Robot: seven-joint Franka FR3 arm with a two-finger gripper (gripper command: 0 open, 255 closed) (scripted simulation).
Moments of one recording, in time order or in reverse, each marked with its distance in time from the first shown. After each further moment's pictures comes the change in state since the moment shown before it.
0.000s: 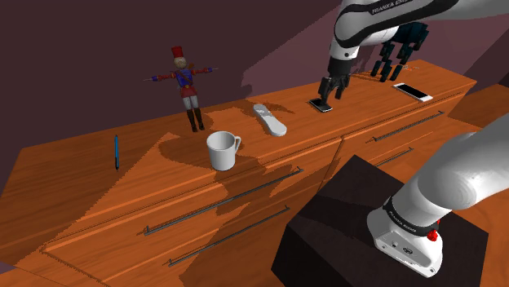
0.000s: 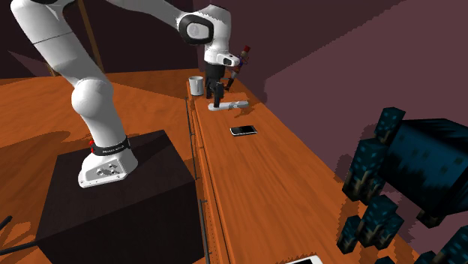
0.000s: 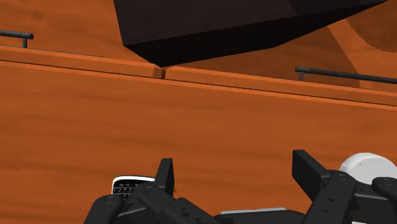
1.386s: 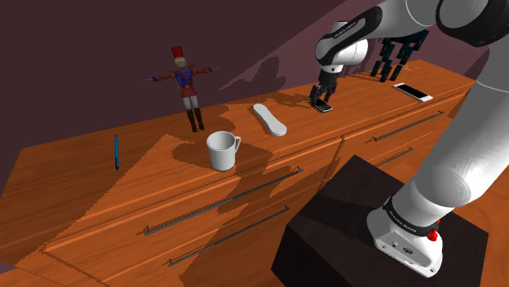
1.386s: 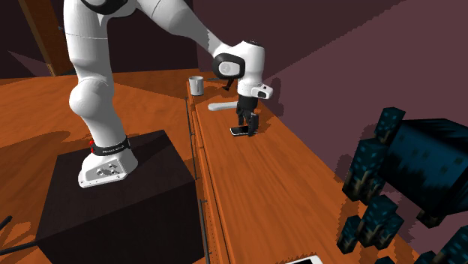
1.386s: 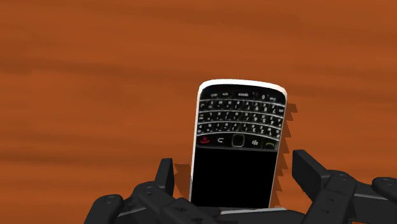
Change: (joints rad) arm -0.071 0.464 -0.093 0.232 0.154 0.295 -0.234
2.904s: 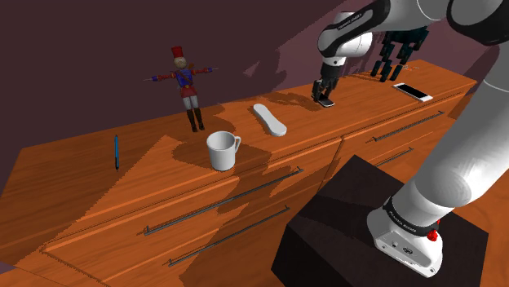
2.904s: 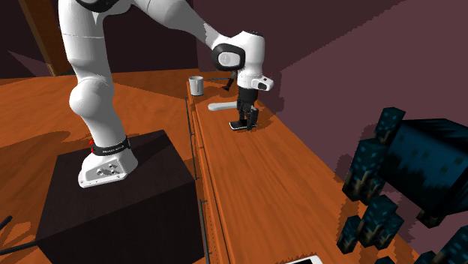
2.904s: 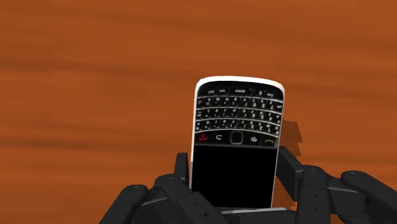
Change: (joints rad) arm 0.005 -0.048 -0.005 0.022 -0.023 -0.066 0.019
